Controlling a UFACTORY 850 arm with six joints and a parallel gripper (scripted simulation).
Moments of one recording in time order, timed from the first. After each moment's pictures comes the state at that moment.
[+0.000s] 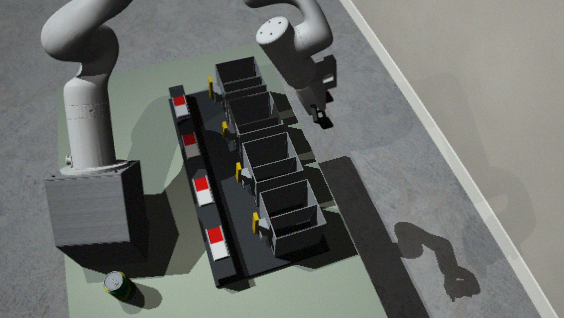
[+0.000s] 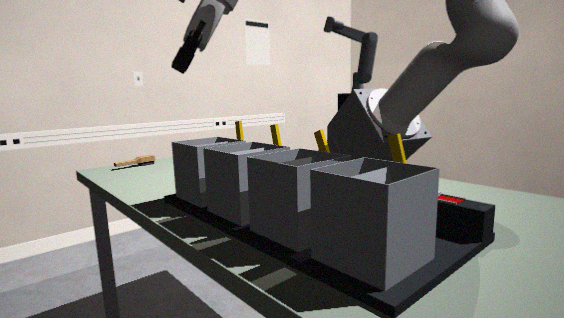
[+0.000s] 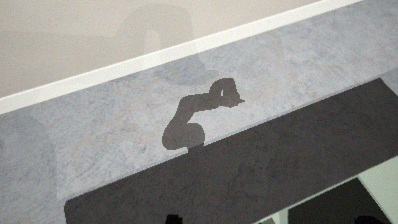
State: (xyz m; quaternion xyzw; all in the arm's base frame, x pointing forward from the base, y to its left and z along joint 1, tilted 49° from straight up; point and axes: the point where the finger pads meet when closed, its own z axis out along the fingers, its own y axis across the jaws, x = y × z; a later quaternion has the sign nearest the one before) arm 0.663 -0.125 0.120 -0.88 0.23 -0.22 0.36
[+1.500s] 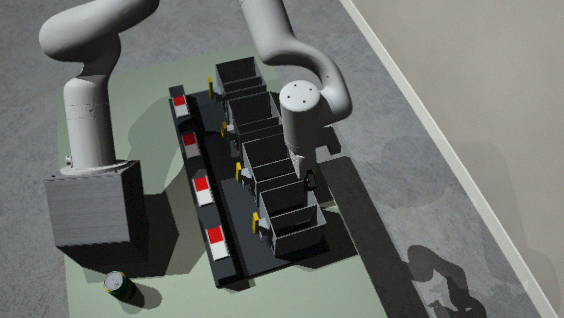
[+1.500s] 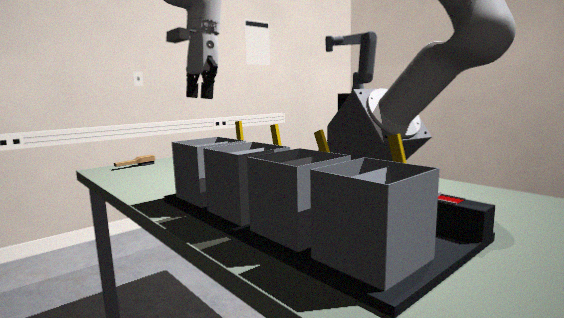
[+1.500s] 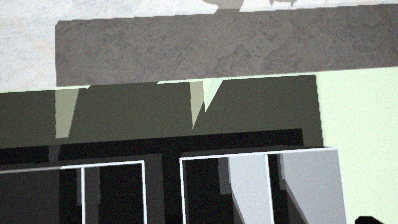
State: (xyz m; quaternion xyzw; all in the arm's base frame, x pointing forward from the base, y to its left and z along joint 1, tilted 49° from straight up) arm 0.579 -0.173 -0.034 -0.91 -0.01 -0.10 0.39
